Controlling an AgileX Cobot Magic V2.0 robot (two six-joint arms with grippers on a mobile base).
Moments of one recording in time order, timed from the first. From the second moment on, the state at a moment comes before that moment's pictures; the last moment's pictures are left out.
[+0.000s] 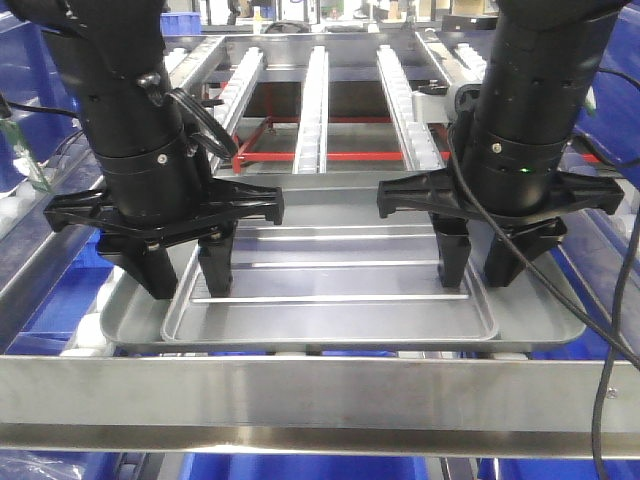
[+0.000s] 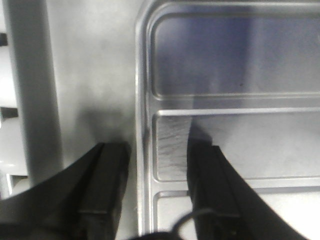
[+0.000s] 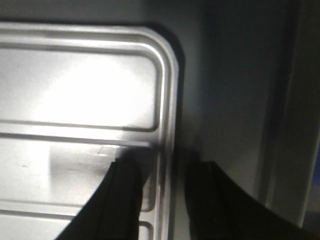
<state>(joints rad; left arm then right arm) -0.63 1.86 -1.21 0.11 0.63 -0.59 0.47 1.80 -1.12 -0.20 0.61 0.65</state>
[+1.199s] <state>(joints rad) -0.62 1.85 -1.28 0.11 0.74 -0.60 0.47 1.76 -1.15 -0.20 0.67 0.65</state>
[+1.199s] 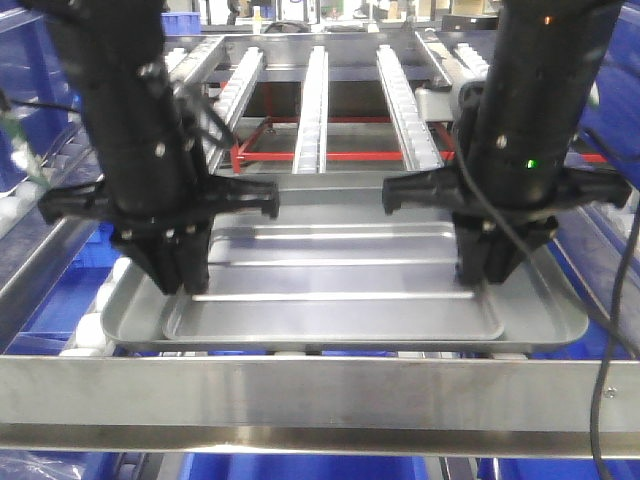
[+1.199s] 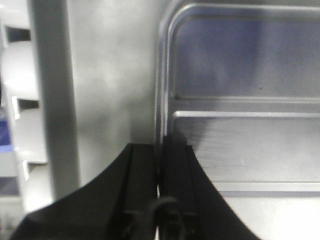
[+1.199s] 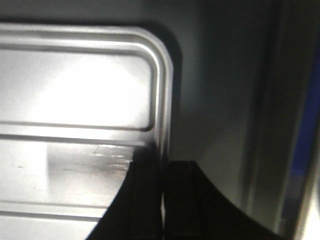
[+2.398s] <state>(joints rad) -0.86 1.41 -0.97 0.24 0.85 -0.94 0.77 1.32 -0.89 -0.34 0.81 1.01</state>
